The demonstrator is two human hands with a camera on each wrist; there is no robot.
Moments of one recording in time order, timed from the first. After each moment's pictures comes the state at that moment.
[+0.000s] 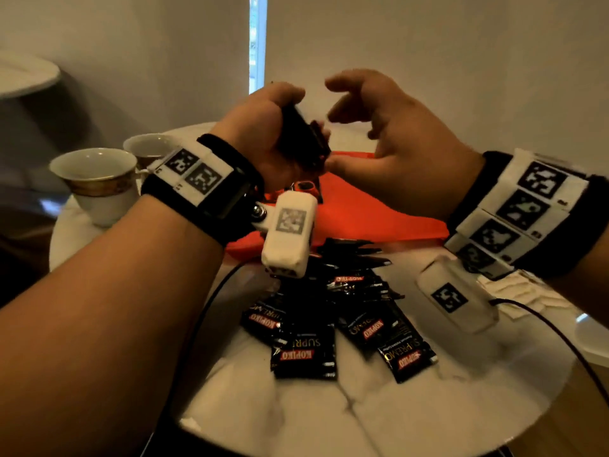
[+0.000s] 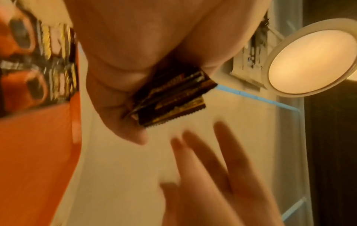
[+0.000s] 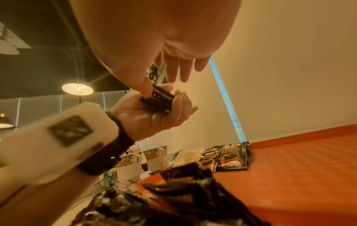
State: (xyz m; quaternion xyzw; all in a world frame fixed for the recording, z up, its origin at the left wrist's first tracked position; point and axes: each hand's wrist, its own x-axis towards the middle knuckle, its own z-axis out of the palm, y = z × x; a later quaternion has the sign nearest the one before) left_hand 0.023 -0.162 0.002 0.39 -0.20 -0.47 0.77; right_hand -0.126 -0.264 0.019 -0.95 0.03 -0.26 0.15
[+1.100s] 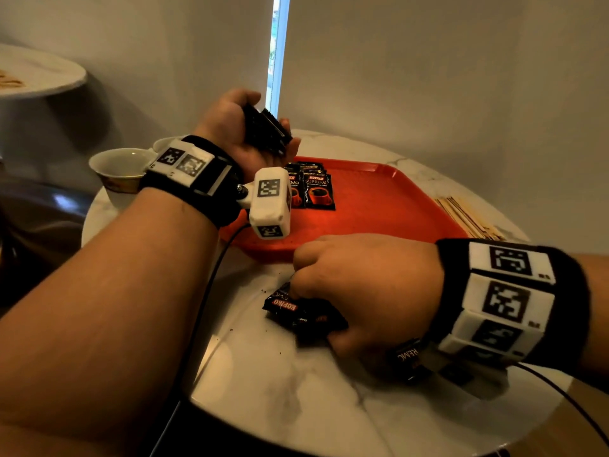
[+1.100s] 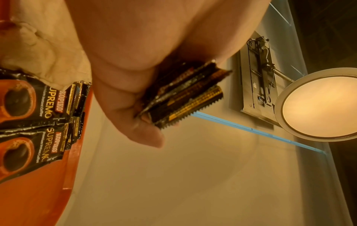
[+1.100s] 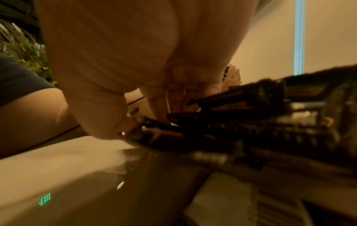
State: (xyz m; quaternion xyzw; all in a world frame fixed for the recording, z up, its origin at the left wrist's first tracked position) left_hand 0.074 -0.135 -0.001 0.36 -0.09 -0.44 0.82; right_hand -0.147 -0.175 -0.015 -0.98 -0.11 0.12 -0.09
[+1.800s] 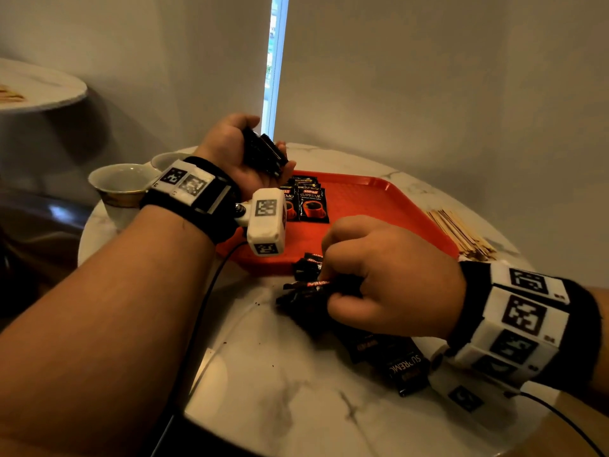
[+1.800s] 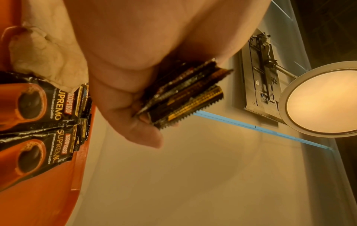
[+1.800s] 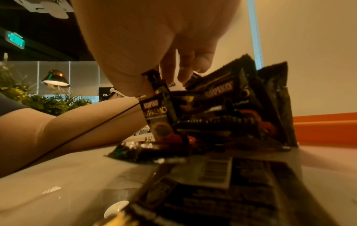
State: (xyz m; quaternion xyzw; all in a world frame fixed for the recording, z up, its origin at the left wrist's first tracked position) left_hand 0.069 -0.137 -0.002 0.38 -0.09 -0.44 0.81; right_hand -0.169 -0.206 -0.018 -0.99 -0.09 -0.12 0.05
